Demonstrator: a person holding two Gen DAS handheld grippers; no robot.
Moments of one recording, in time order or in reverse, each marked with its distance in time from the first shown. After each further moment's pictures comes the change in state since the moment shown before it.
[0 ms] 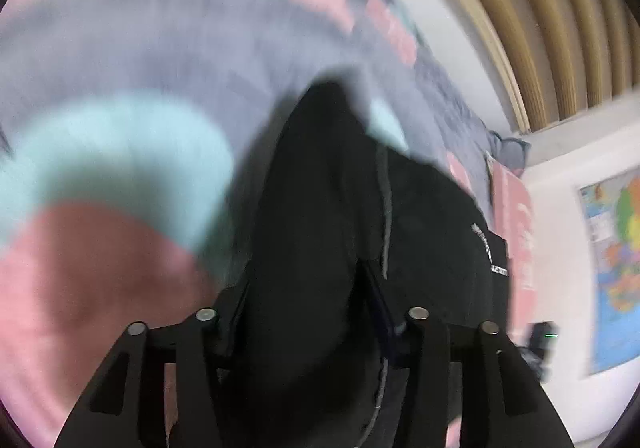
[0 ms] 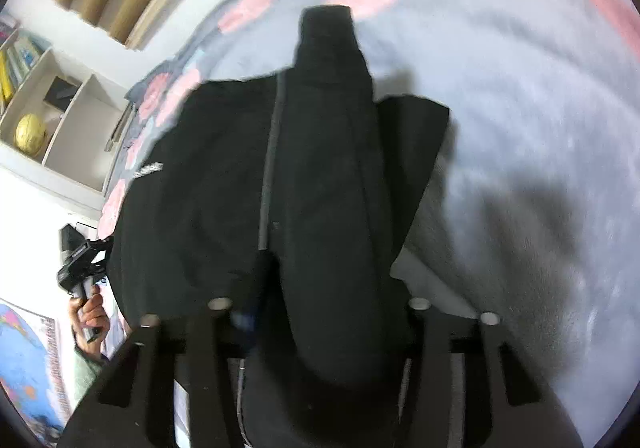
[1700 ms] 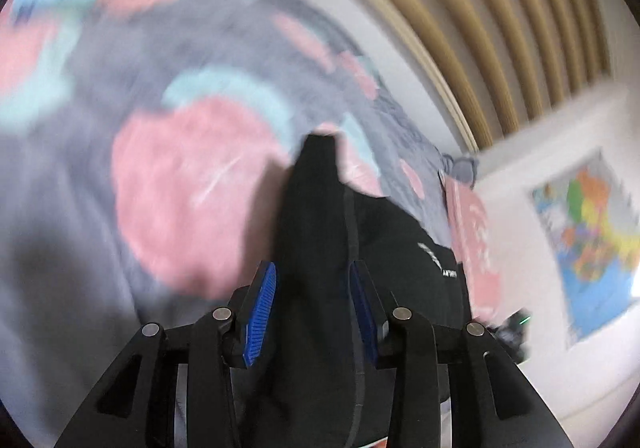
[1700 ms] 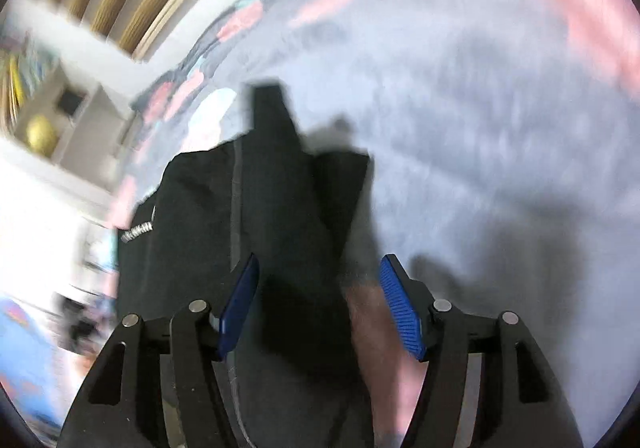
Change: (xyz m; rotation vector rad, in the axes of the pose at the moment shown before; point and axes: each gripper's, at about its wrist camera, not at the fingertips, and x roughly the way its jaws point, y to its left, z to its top) left arm -0.187 0.036 -0.205 0.147 -0.297 -0.027; right arm -0.149 -0.035 -0.147 -0.041 -0.111 -0.079
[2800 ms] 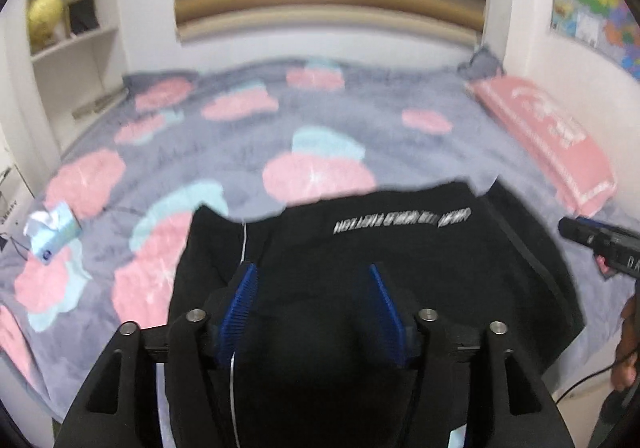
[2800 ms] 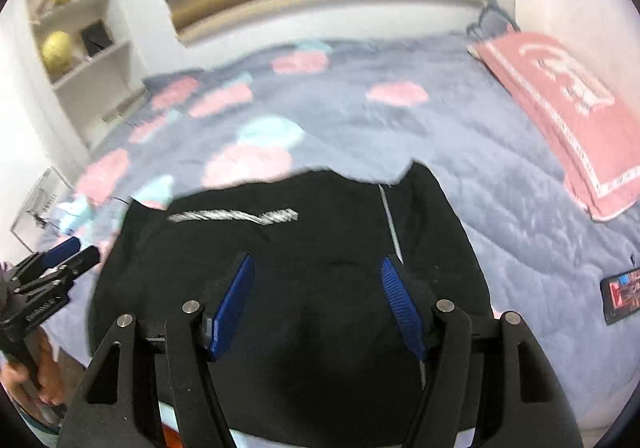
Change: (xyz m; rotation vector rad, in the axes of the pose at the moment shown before) left arm 0.051 -0.228 -0.070 0.586 -0.105 0.451; right arm -0.023 0.198 -0.053 -0.257 -0.249 -0.194
